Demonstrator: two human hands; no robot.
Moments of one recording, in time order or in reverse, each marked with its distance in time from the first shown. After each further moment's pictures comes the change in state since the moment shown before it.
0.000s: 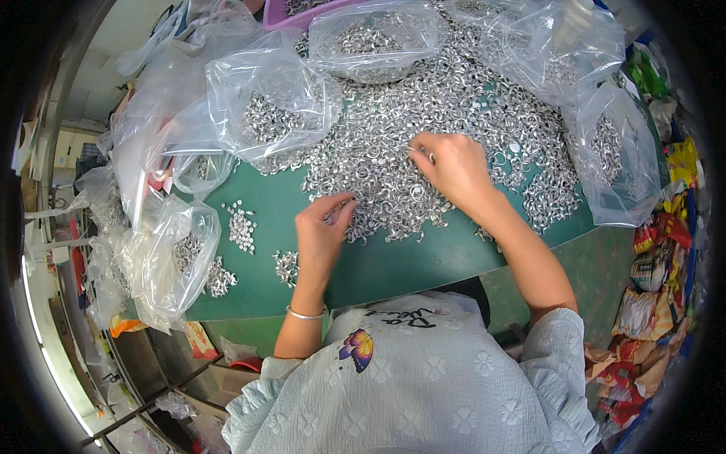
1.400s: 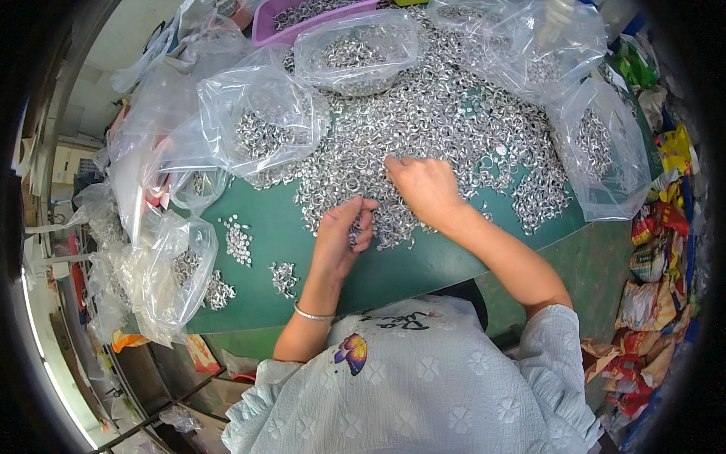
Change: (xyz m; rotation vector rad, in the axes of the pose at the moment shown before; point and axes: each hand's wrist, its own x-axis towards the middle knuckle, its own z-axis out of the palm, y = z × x) left_hand 0.007 0.016 0.023 -1.157 -0.377 -0.710; right_hand -0.009 -0.004 0.028 -0.232 0.005 -0.153
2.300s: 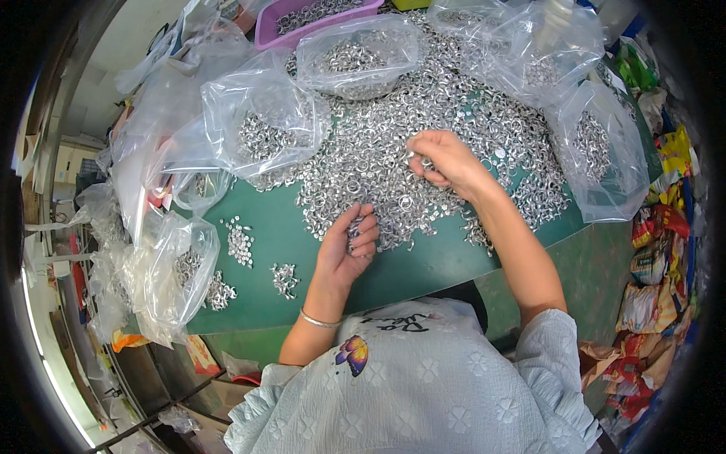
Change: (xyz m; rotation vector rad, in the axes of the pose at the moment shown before) left_hand 0.000 -0.013 -0.011 -0.624 -0.101 -0.239; right_hand 0.020 0.037 -0.034 1.330 -0.298 0.726
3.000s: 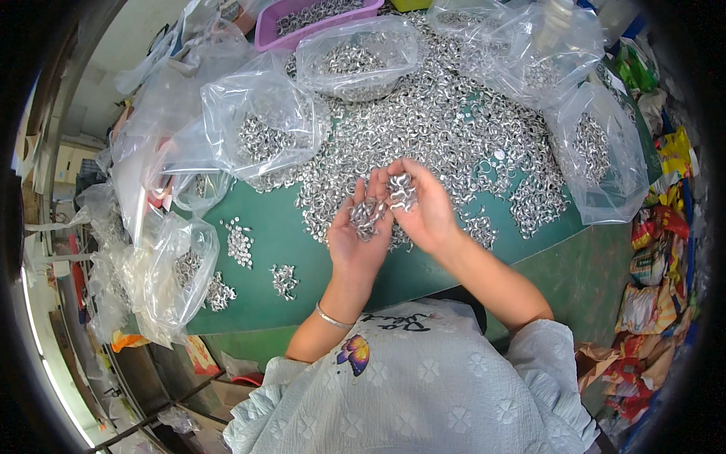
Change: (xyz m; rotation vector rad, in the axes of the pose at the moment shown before) left_hand 0.018 -0.027 0.040 -0.318 0.077 0.367; right_hand -0.027 0.027 0.065 1.076 0.068 -0.025
